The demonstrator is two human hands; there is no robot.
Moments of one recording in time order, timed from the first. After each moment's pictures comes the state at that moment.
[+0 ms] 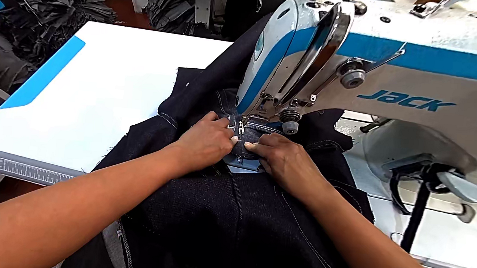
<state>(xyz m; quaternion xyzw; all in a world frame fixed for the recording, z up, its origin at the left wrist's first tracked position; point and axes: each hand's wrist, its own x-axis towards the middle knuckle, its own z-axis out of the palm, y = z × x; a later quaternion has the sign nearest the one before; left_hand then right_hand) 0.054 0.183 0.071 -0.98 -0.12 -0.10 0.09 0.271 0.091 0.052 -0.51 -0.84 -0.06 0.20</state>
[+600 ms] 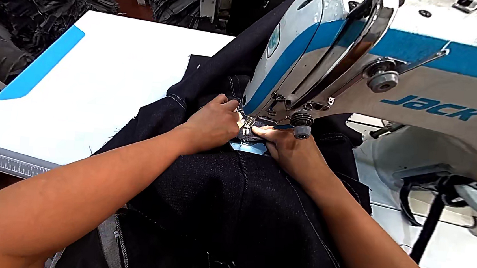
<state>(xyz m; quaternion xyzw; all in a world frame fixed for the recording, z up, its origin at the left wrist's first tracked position) 0.072 0.223 0.067 -0.97 -0.11 -0.11 0.16 0.290 0.124 0.036 -0.57 -0.79 -0.06 0.22</state>
